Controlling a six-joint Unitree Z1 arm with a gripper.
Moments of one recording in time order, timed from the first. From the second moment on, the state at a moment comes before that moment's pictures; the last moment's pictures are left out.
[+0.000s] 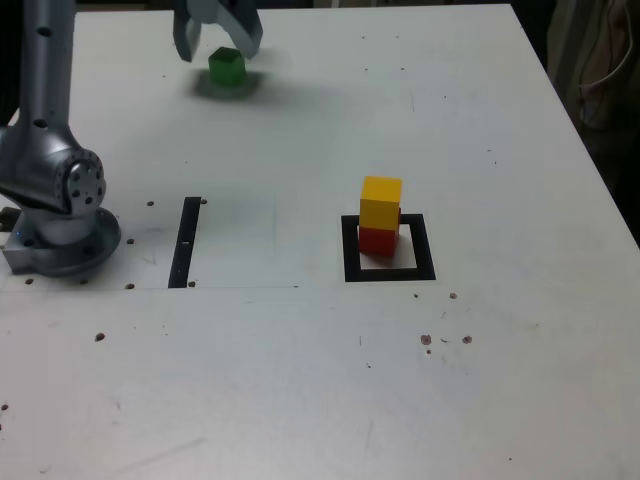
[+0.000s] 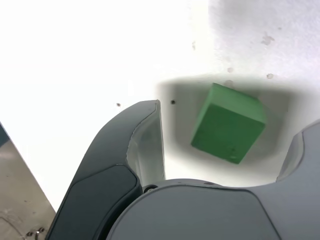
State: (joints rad) arm 1.08 2.06 -1.53 1.07 0.30 1.19
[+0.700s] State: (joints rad) arm 1.08 2.07 -1.46 0.98 0.29 1.27
